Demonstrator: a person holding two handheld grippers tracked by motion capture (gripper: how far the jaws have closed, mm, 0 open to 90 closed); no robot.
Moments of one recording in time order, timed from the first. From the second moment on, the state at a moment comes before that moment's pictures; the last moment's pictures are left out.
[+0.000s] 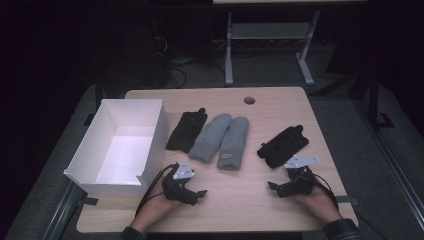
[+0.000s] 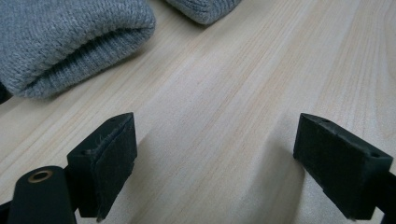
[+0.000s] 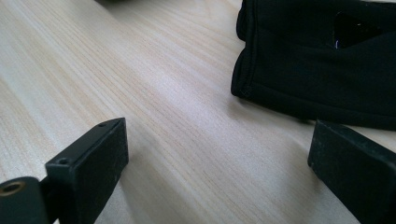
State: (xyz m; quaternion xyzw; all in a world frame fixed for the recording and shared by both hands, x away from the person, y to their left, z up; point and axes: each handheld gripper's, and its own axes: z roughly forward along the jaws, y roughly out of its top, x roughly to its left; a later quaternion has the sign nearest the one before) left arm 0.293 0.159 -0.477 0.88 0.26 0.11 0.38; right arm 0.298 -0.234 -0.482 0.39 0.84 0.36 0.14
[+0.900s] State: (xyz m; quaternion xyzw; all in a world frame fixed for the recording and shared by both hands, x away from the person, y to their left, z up) left arm 0.292 0.163 -0.477 0.89 0.25 0.10 0.38; right arm 0.302 -0.223 -0.445 0.34 0.85 0.39 0.08
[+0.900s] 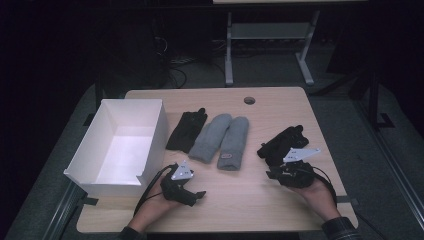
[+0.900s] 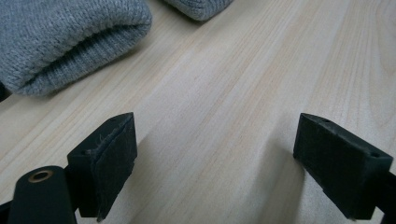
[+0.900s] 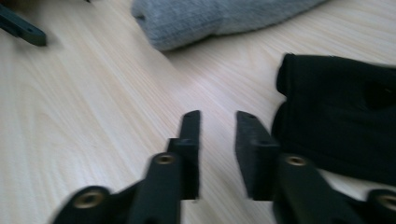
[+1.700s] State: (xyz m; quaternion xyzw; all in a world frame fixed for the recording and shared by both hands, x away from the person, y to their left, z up) left arm 0.287 0.167 -0.477 0.89 0.25 0.10 0.38; right arm 0.353 -0.171 -0.428 0.28 0.86 0.42 0.07
